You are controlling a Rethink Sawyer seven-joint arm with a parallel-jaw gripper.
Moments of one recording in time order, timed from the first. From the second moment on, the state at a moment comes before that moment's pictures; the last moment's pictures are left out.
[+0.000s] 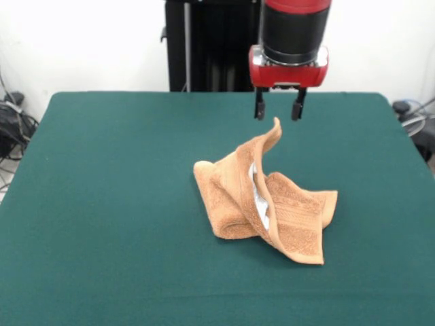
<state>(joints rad) -0.19 -0.69 0.02 1.72 0.02 0.67 1.57</state>
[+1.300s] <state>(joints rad) -0.14 -0.68 0.01 1.67 0.04 0.70 1.57</state>
